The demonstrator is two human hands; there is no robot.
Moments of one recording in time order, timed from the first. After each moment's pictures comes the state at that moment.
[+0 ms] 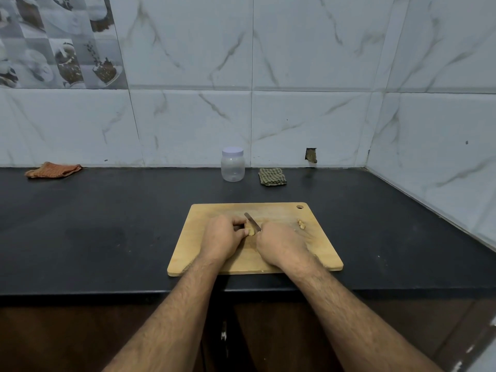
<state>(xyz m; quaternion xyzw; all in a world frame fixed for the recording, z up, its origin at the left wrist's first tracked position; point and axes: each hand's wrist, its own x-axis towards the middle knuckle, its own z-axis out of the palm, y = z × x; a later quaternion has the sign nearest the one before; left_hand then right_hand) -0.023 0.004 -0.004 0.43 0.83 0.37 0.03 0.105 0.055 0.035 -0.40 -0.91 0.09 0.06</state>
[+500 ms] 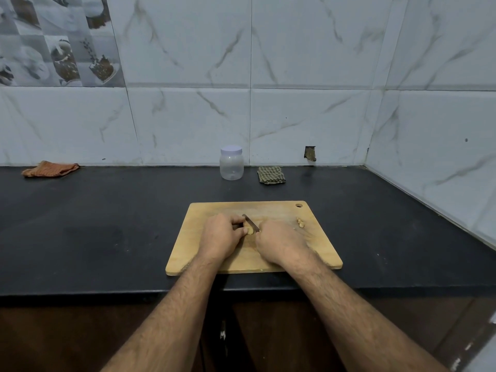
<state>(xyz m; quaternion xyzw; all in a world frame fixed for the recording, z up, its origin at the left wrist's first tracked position) -0.024 0.005 -0.004 0.42 0.83 0.36 0.02 0.105 0.061 0.033 -0.38 -0.92 0.10 0.06</state>
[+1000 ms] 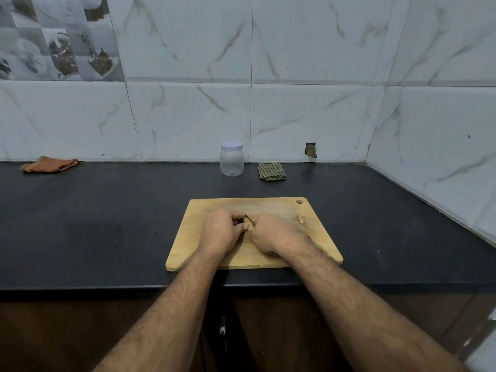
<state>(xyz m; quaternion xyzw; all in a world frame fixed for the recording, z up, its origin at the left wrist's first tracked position) -0.026 0.007 -0.006 0.42 0.83 0.36 0.03 0.092 0.059 0.044 -0.38 -0.92 0.11 -0.01</state>
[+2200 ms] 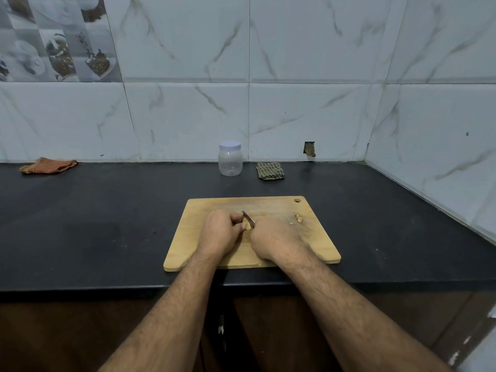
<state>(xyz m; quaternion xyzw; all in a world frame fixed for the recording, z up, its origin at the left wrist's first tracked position) -0.020 0.005 -0.005 0.43 0.83 0.35 0.04 0.101 0.047 0.043 -0.41 -0.91 0.10 -0.01</state>
